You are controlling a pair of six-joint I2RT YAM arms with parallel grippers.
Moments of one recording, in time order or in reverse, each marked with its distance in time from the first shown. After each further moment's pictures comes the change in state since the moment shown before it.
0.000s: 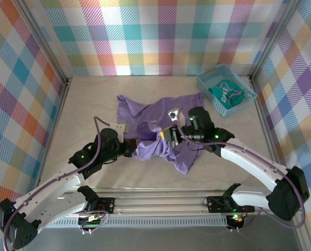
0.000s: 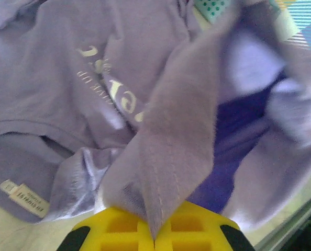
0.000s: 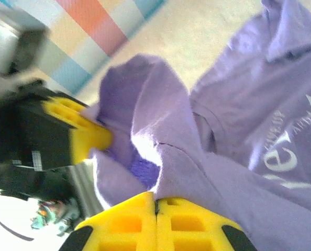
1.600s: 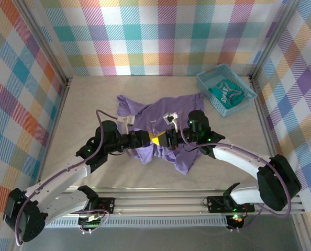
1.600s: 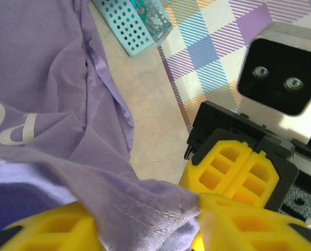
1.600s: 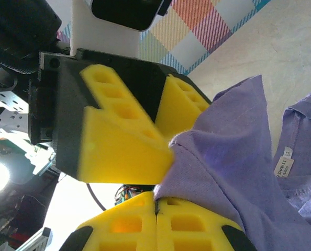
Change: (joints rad) left arm 0.066 0.146 0.012 0.362 0.403 -0.251; right arm -0.007 0.142 -0.111 0.429 -0.365 0.170
